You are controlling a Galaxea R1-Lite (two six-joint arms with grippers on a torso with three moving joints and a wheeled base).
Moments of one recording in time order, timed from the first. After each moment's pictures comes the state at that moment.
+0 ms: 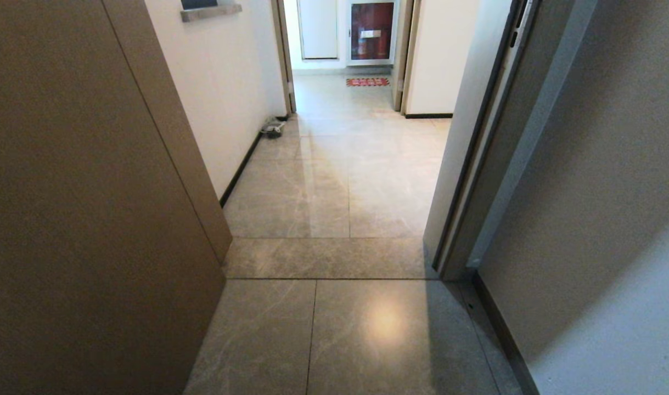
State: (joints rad) left arm 0.01 0.00 0.00 0.00 0.00 -0.01; right arm 0.00 0.00 0.00 -0.09 0.01 -0.01
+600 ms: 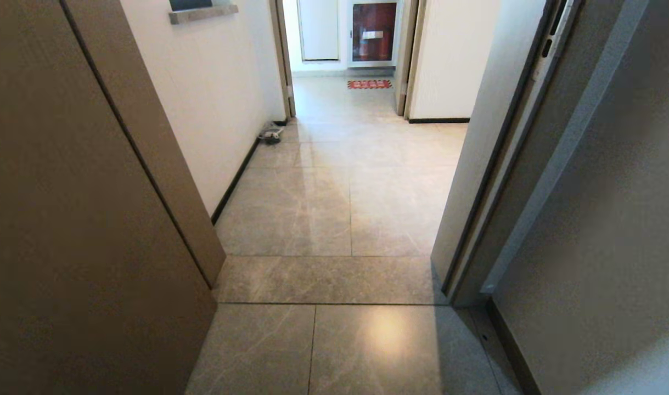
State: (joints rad) left arm 0.01 0.00 0.00 0.00 0.00 -0.01; right arm 0.00 0.00 0.00 -0.09 0.01 -0.01
